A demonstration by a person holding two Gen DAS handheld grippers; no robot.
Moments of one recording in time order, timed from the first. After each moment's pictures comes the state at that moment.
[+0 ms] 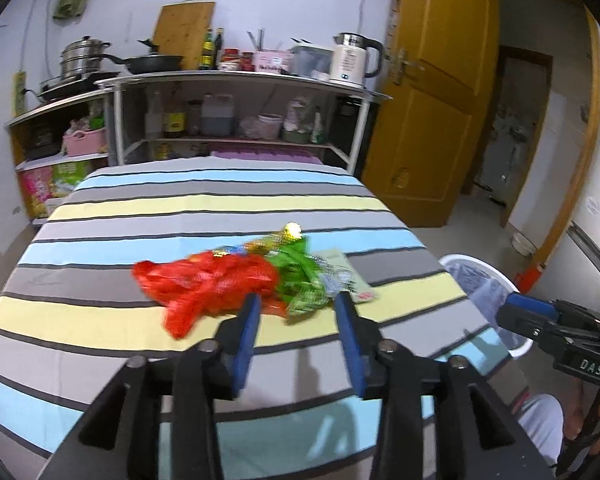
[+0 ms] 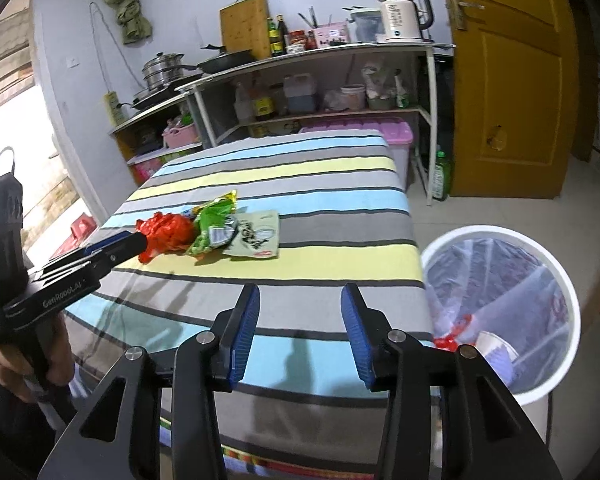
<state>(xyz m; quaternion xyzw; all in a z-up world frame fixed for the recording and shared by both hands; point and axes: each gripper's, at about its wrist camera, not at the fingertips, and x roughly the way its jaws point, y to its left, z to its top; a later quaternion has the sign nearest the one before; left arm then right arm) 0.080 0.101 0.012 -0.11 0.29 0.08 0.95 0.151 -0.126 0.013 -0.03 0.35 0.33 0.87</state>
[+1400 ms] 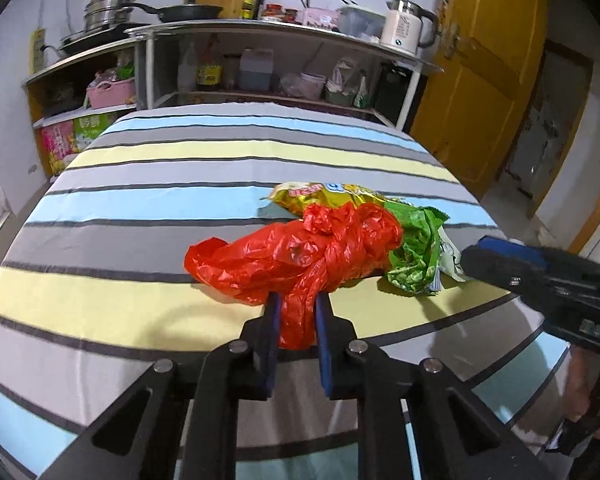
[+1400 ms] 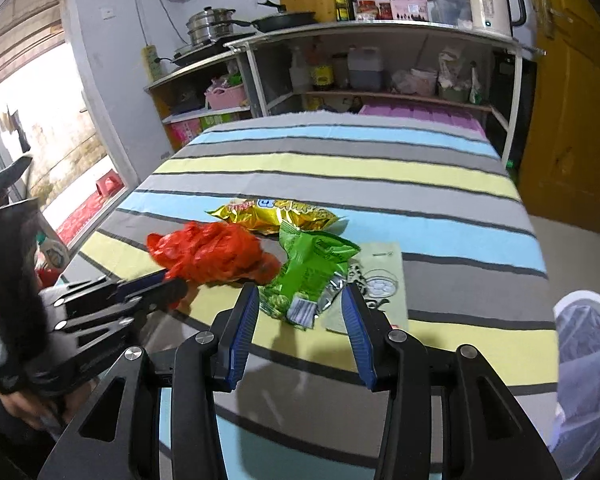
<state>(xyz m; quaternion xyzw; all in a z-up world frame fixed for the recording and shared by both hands) 0.090 0.173 -0.031 -0.14 0.35 0.11 0.92 0.196 0.012 -0.017 -0.08 0.39 0.40 0.82</state>
